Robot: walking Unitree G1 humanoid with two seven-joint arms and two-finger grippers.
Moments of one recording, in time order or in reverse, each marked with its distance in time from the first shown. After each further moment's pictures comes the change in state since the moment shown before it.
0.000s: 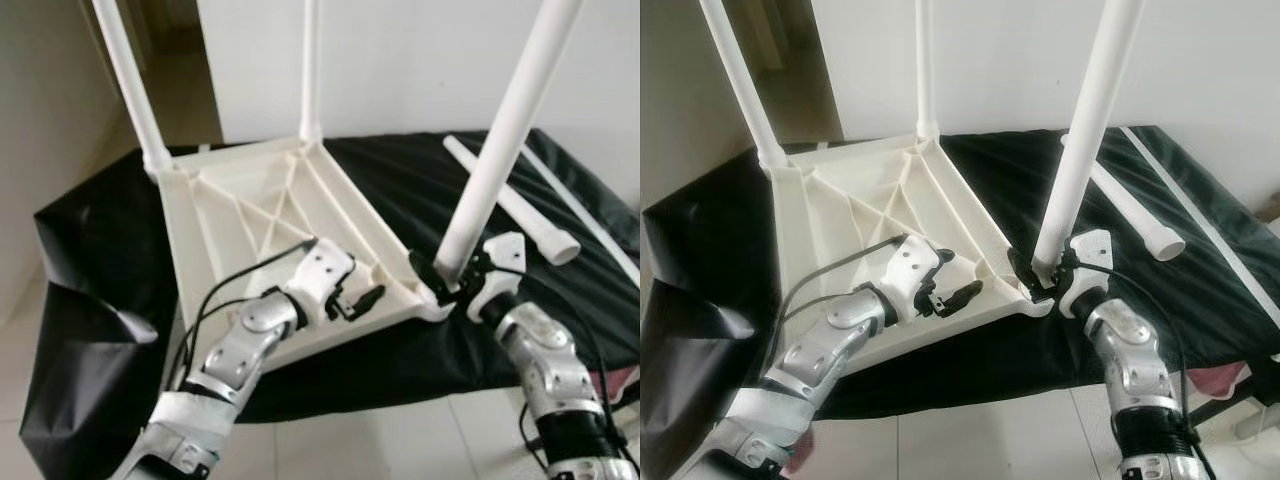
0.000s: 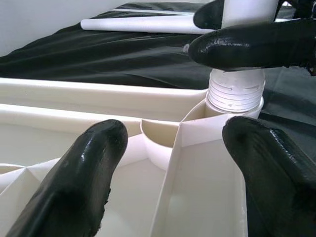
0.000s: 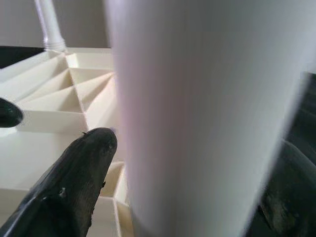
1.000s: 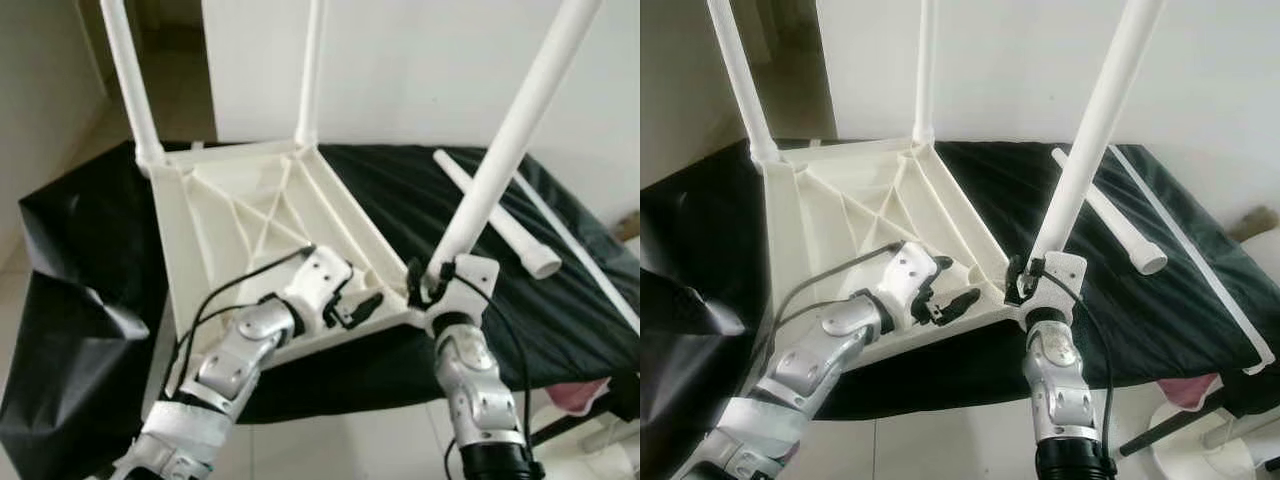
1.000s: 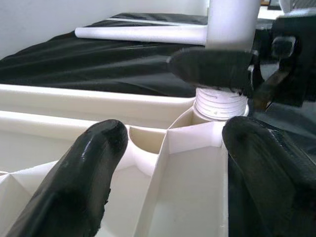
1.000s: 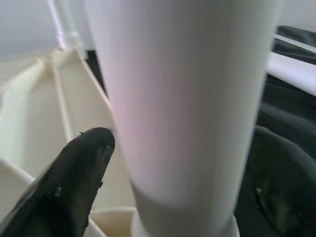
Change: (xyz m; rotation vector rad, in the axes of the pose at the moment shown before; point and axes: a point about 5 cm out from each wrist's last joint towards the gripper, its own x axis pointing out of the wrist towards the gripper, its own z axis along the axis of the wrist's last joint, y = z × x) left arm 0.001 -0.008 0.000 0.004 0.003 -0.011; right arm 0.002 0.044 -0.010 0.188 0.028 -0.584
